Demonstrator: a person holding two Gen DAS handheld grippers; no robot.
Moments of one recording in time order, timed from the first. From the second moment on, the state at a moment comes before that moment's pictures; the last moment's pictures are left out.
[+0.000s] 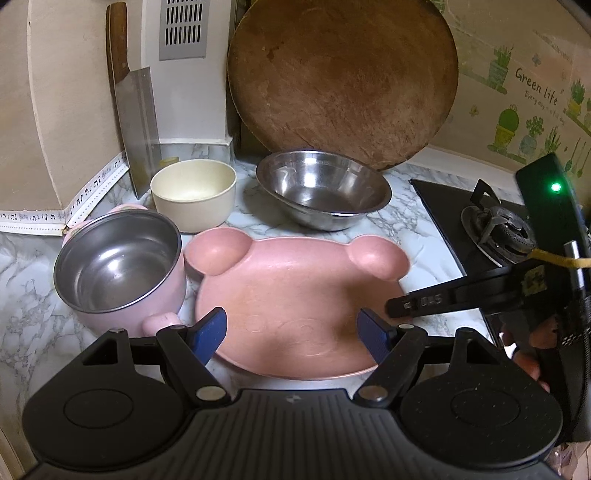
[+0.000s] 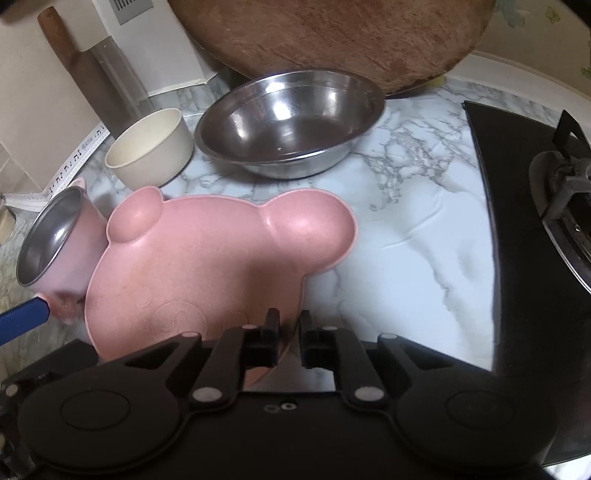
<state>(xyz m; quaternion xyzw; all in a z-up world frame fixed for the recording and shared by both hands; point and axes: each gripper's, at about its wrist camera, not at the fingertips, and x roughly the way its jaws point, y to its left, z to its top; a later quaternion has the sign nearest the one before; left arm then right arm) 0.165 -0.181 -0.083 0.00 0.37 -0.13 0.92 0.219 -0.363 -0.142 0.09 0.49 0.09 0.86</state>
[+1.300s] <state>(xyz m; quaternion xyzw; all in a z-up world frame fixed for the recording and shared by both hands) 0.227 -0.178 -0.129 -0.03 0.48 -0.14 0.87 0.205 -0.413 -0.139 0.07 0.51 0.08 0.85</state>
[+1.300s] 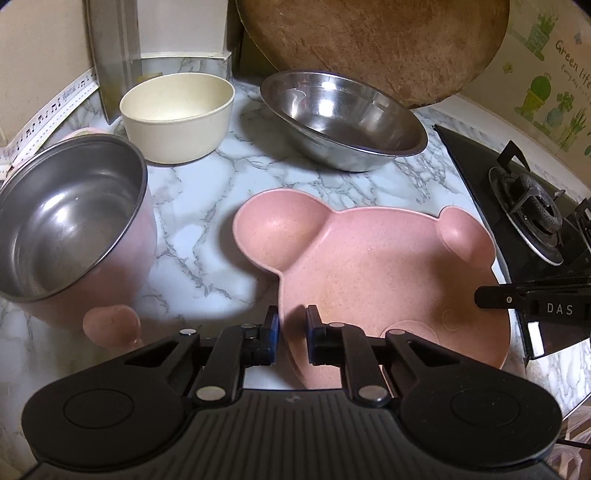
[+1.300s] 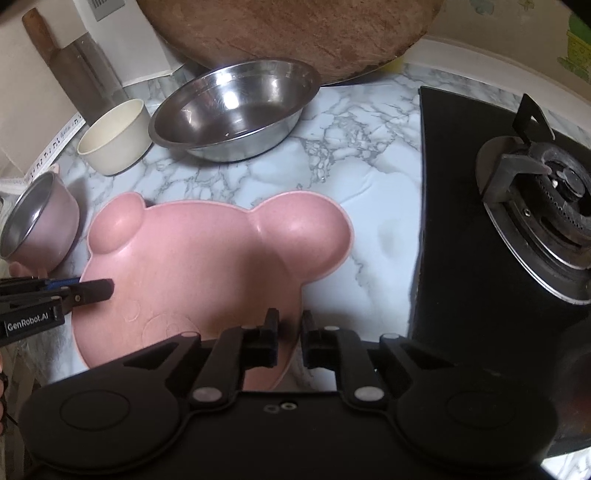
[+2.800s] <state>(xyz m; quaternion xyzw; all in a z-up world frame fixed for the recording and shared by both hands) 0.034 0.037 -0.016 -0.10 0.39 -0.02 0.91 0.104 -0.207 -0.013 -0.01 0.44 0.24 0.86</state>
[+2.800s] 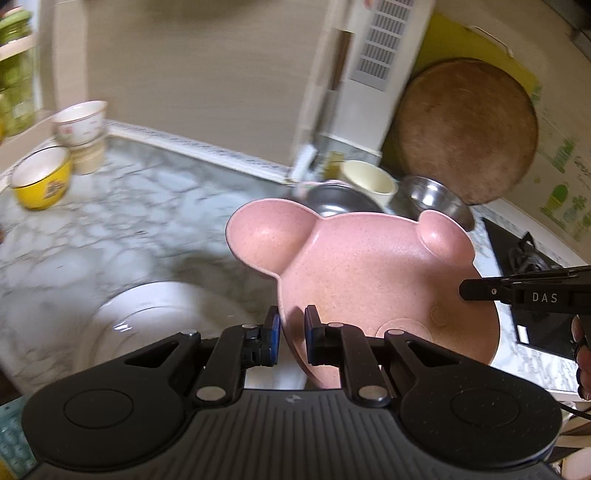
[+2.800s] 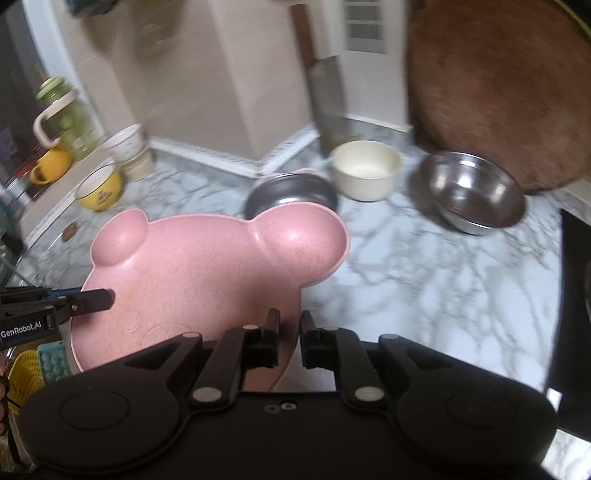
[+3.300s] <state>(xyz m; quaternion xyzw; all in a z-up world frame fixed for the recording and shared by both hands) -0.018 0.125 -0.033 -0.13 0.40 0.09 0.90 0.097 -0.087 -0.028 -0.06 0.45 0.32 0.83</state>
